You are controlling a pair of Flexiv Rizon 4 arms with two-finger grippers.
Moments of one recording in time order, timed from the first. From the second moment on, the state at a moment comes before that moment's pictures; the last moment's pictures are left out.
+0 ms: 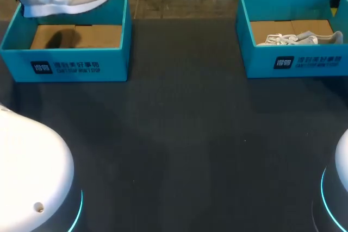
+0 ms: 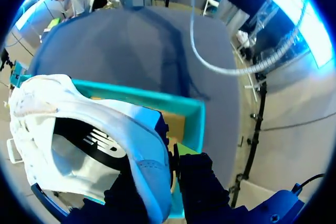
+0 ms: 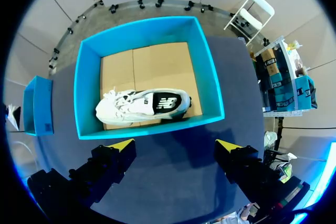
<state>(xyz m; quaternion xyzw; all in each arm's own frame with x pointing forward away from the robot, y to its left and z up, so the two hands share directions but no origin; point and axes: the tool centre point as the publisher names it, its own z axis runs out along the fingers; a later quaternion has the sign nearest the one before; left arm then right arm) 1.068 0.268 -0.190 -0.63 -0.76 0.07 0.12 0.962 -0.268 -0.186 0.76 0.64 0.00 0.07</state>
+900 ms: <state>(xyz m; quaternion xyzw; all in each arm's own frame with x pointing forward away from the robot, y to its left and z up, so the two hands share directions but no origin) 0.858 0.177 -0.180 -0.61 -0.76 0.11 0.18 0.962 -0.268 -0.186 0.76 0.64 0.00 0.07</state>
